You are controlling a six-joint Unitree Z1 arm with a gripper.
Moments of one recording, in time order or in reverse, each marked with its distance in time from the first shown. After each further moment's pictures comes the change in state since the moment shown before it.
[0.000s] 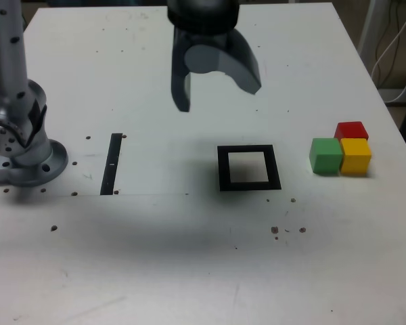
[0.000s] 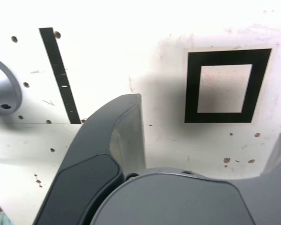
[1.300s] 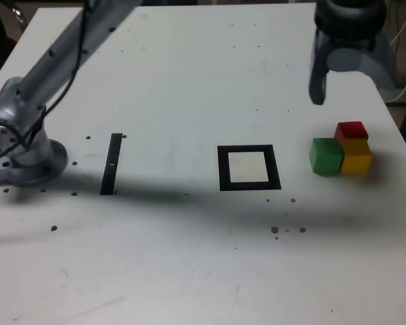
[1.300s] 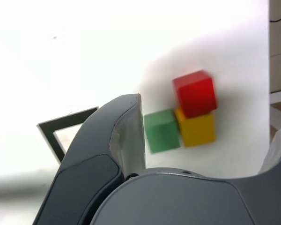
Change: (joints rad) arm 0.037 0.597 -0.953 0.205 0.115 0.249
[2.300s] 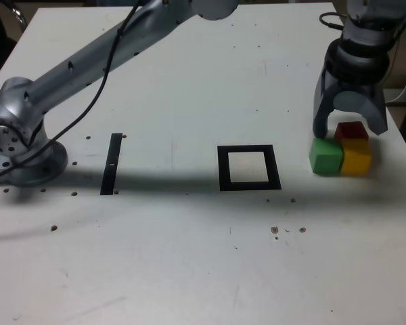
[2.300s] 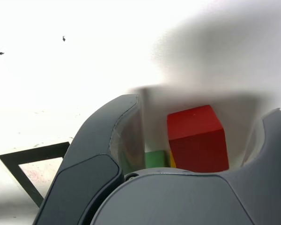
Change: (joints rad) arm 0.025 0.176 -0.089 -0.004 -0.045 0.013
